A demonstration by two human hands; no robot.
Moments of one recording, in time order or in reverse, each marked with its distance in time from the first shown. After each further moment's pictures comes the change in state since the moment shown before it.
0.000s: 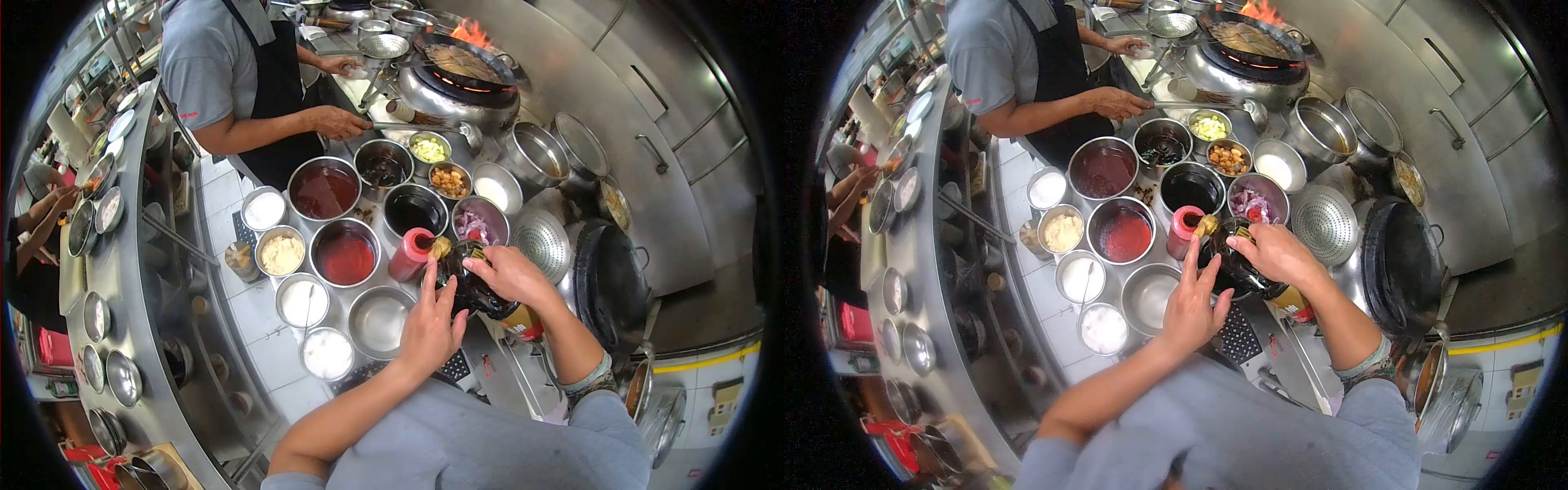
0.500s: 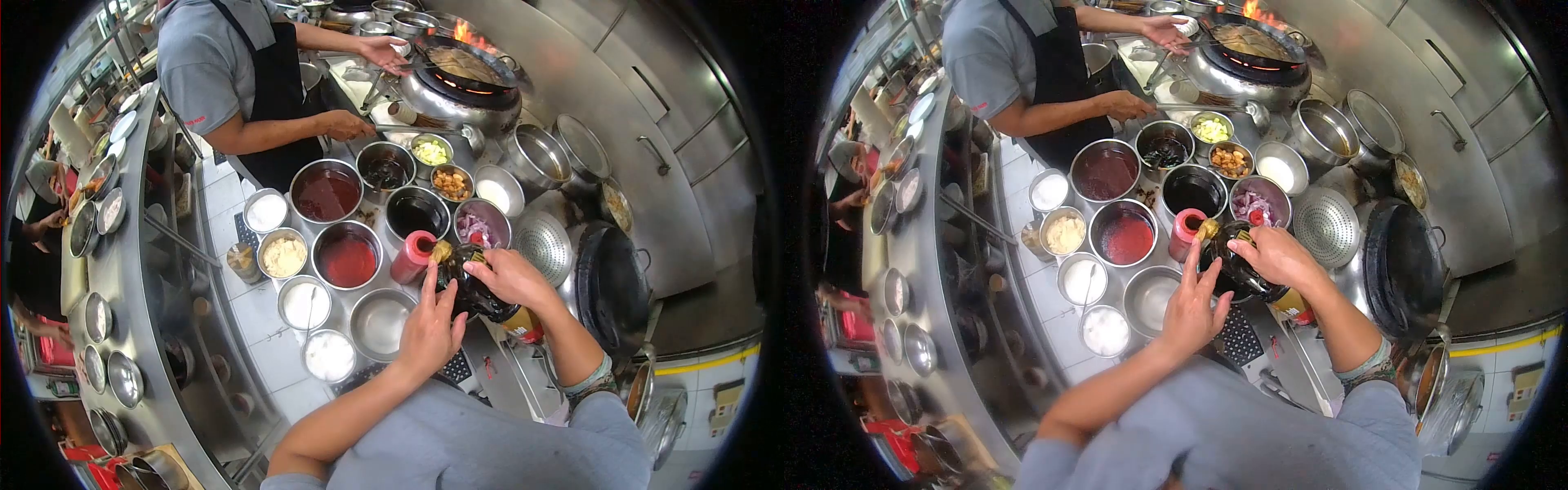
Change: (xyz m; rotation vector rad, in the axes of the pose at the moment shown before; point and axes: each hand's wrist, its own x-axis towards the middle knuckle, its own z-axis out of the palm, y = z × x) left_hand 0.001 -0.001 -0.003 0.012 -0.005 -0.007; right_hand 0.002 -0.001 0.001 0.029 -0.024 -0.006
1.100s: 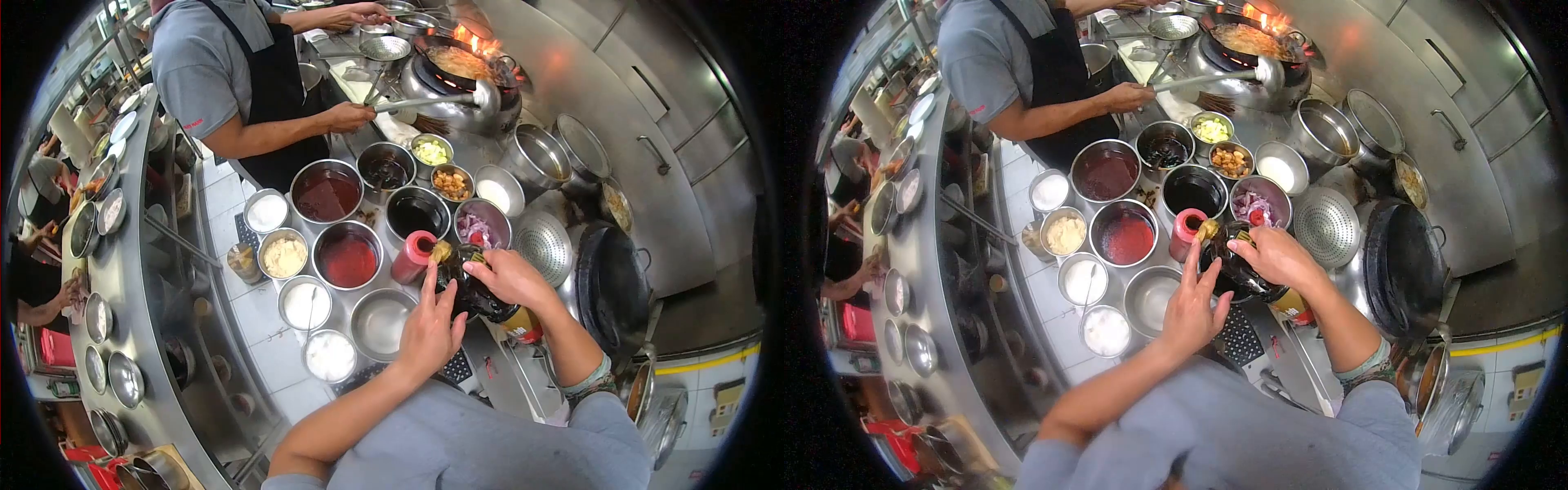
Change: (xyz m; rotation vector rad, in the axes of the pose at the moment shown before) left_hand -0.001 -0.002 0.000 0.015 -0.017 -0.007; right_hand 0.003 0.007 0.007 0.015 0.011 -0.010
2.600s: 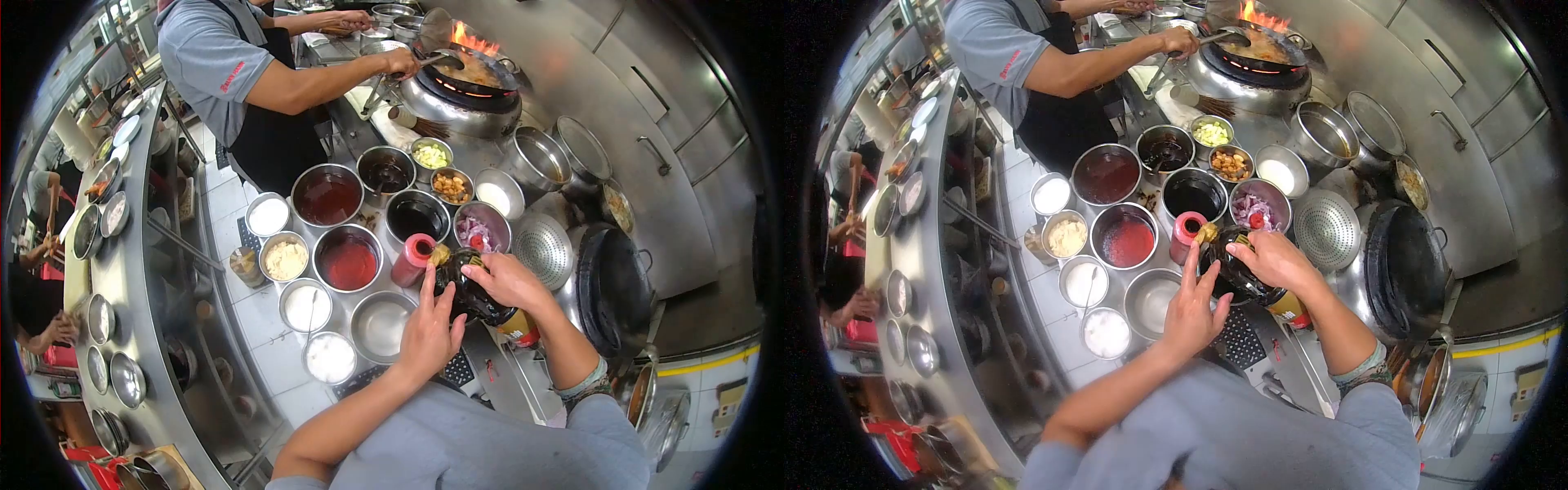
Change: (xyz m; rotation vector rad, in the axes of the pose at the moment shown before) left_hand -0.002 0.001 0.004 -0.010 0.005 -0.034; right_hand 0.000 0.007 0.005 0.003 -0.020 -0.011
